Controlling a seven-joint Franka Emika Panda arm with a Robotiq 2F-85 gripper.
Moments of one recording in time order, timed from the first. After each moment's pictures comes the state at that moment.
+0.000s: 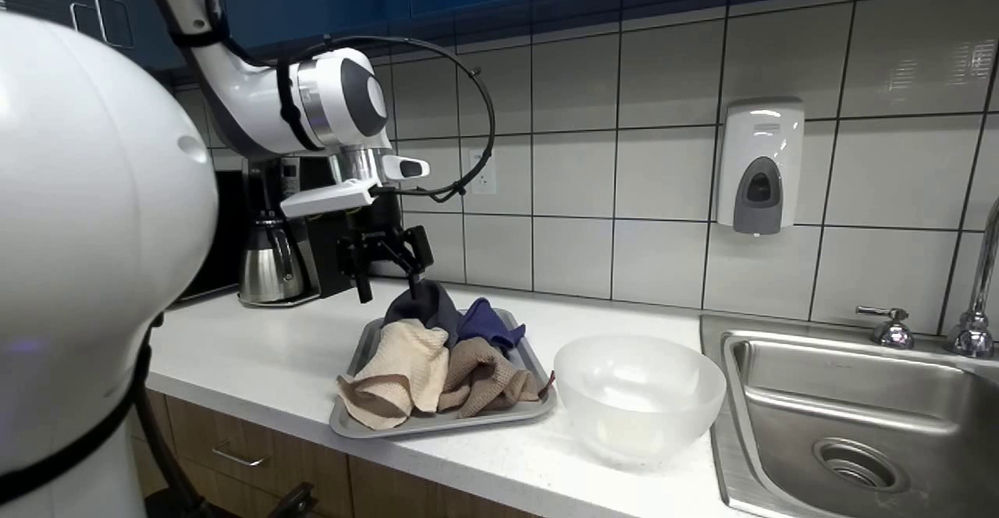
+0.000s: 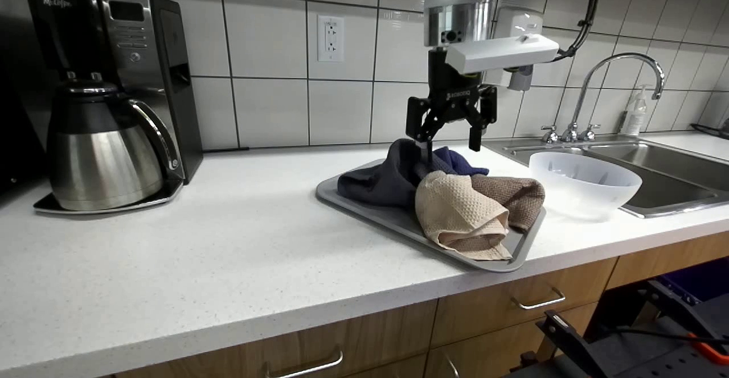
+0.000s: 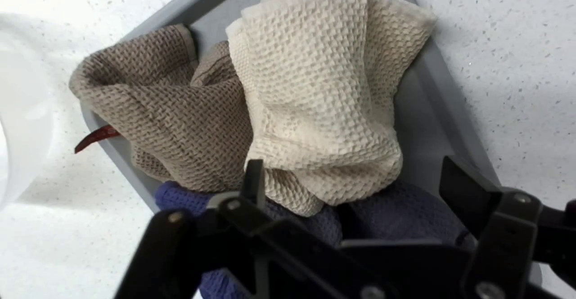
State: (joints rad) arm 0.18 -0.09 0.13 -2.54 -0.22 2.41 0.37
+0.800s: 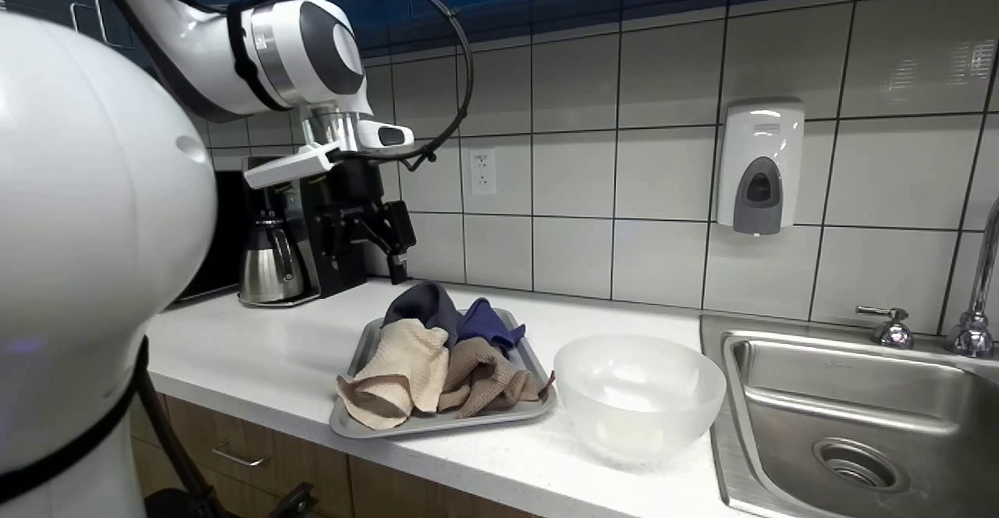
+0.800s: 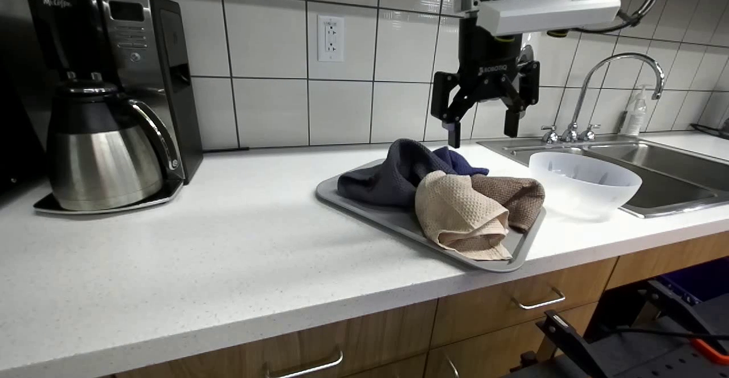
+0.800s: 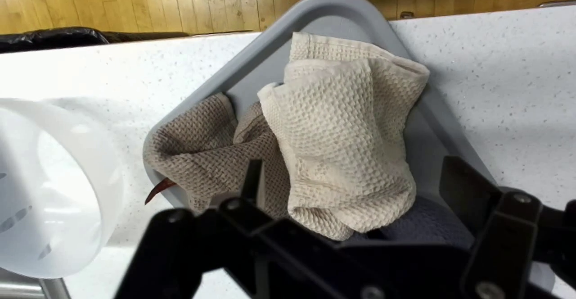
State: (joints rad) arm 0.18 -0.32 0.15 -2.65 -0.15 2.29 0.44
